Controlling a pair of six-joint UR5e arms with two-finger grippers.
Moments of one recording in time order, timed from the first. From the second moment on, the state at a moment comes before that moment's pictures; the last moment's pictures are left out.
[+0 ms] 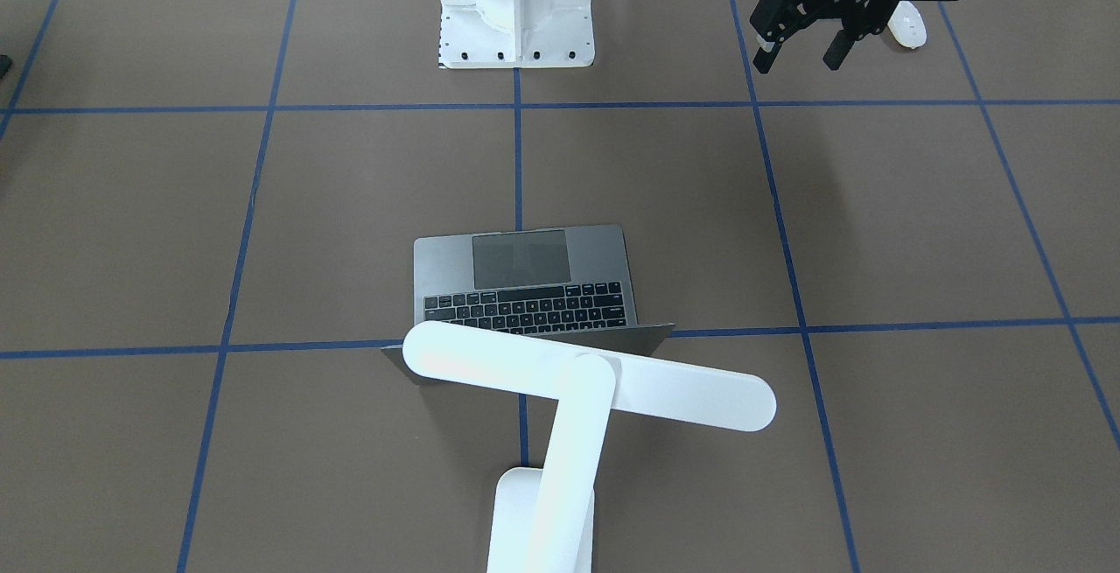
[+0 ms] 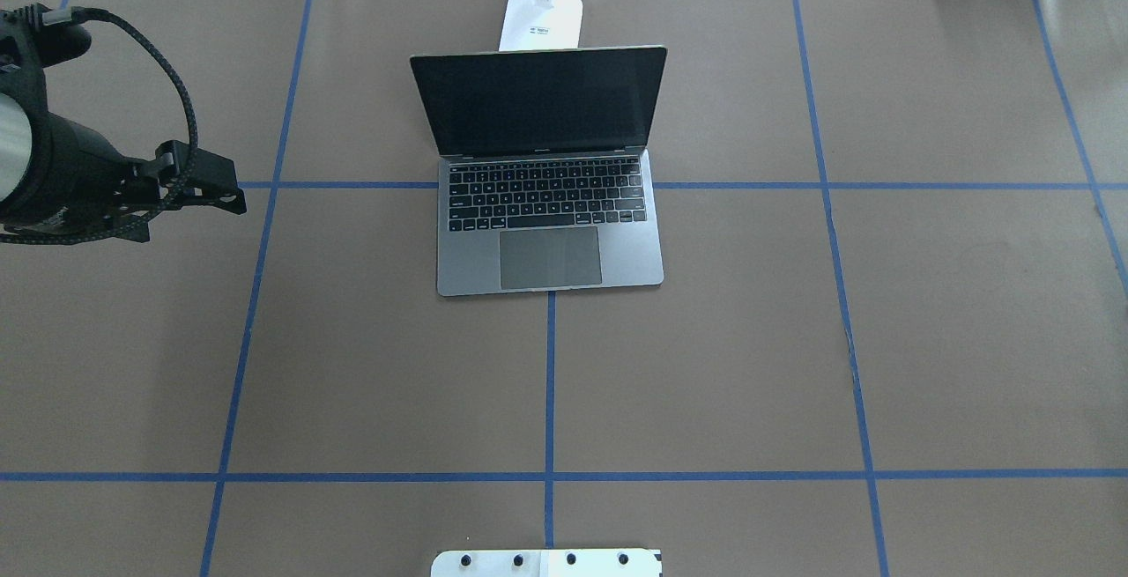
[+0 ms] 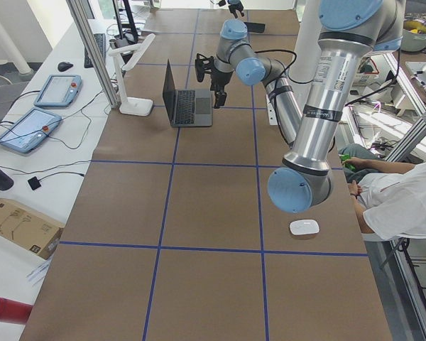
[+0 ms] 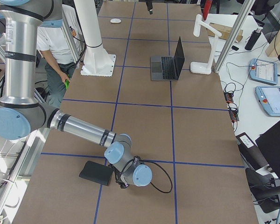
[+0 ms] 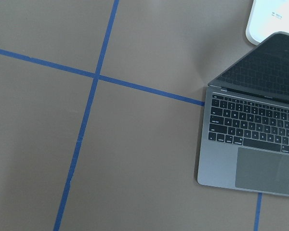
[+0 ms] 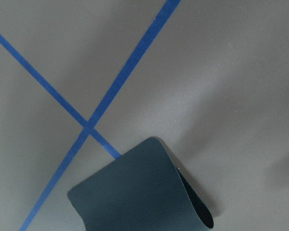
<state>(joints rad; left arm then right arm) -0.83 -1.83 -2.37 -1.40 -2.01 -1.28 1.51 -1.67 1.31 -2.04 2.47 -1.25</state>
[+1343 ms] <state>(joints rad) -0.85 -1.84 -2.41 -1.39 -2.01 -1.29 1.37 -1.66 1.27 -2.12 2.48 -1.52</state>
